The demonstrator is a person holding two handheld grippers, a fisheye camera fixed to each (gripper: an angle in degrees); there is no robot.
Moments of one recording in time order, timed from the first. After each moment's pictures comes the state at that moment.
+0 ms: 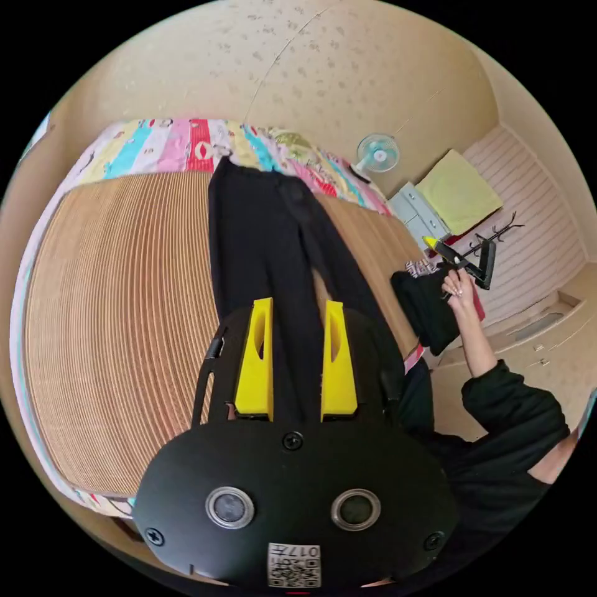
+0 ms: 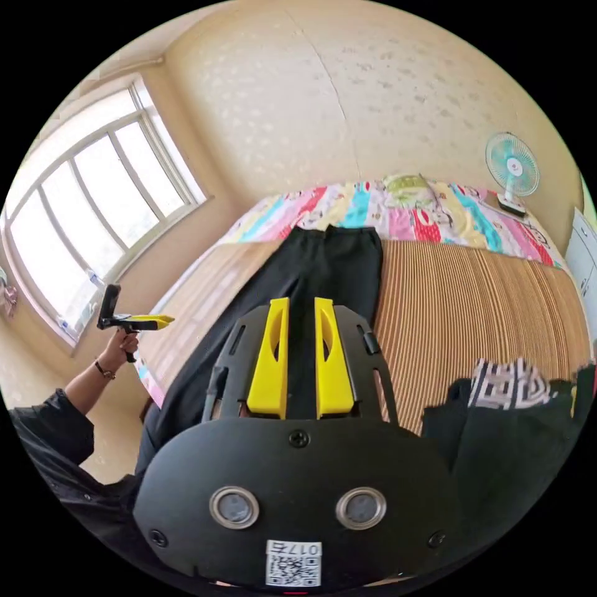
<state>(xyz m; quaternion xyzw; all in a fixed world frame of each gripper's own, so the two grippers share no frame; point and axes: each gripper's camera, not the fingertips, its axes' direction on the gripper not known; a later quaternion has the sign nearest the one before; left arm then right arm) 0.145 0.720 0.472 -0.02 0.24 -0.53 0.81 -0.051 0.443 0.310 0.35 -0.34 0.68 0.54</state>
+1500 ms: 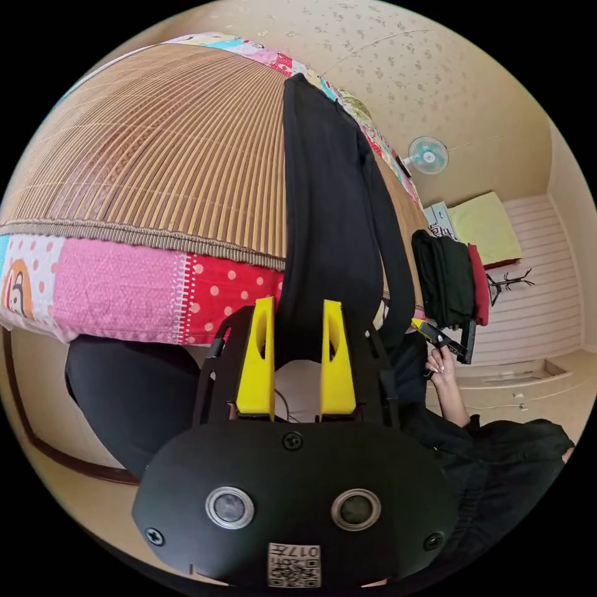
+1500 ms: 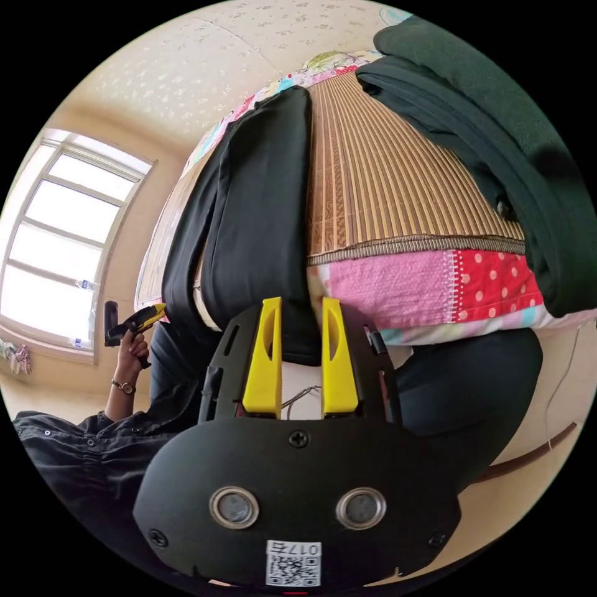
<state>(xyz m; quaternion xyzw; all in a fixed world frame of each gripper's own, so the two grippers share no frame) 0.343 0.840 0.454 -0.05 0.23 -0.66 0.72 -0.328 0.381 0.319 0.22 -0.51 0.71 0.43</state>
